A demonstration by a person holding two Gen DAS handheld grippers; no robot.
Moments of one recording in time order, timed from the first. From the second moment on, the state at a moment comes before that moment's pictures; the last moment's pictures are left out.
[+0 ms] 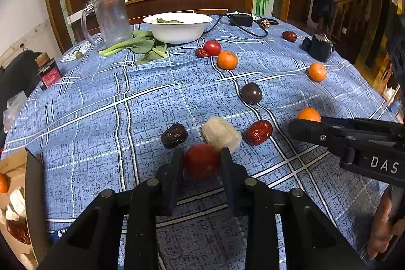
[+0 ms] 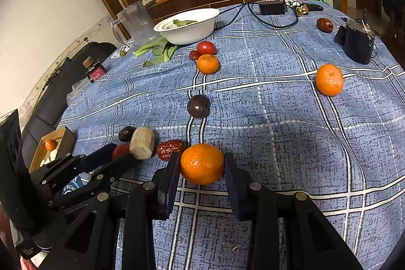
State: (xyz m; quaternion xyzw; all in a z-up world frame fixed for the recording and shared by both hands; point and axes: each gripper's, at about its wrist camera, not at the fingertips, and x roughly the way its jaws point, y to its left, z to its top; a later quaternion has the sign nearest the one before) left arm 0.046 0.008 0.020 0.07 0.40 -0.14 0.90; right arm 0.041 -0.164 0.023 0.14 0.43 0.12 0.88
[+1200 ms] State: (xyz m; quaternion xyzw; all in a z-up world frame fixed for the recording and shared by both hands) left arm 0.010 0.003 0.037 -0.01 0.38 -0.24 0.90; right arm 0.048 -0.158 0.026 0.13 0.42 0.12 0.89
